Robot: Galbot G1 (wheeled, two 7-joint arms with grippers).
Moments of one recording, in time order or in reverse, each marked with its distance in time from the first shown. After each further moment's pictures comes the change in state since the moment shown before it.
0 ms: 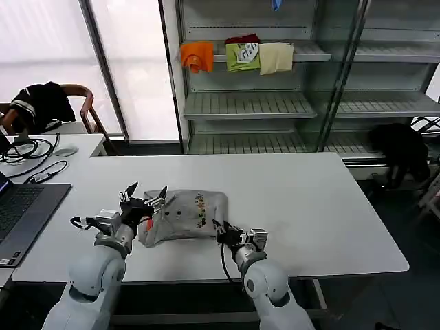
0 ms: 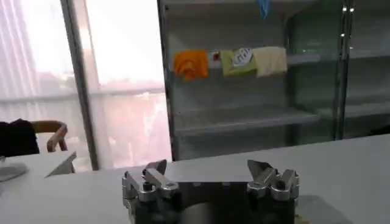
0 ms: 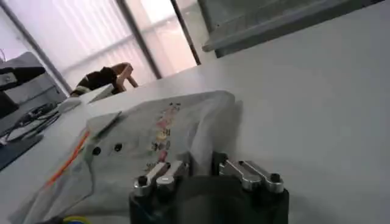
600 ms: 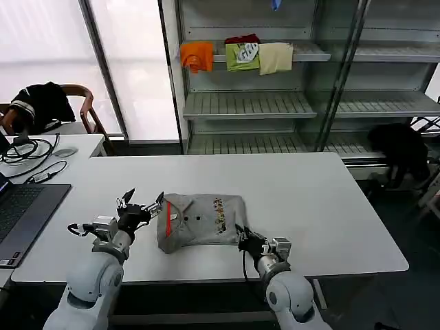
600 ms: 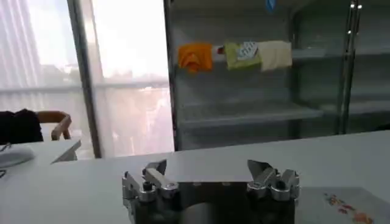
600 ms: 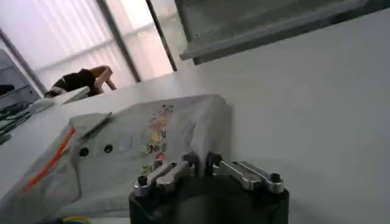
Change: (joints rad) left arm 0.042 -0.013 -0.025 0.002 -0.005 -0.016 0.009; right arm -0.109 -0.080 0.079 0.119 -0.052 0.009 -0.025
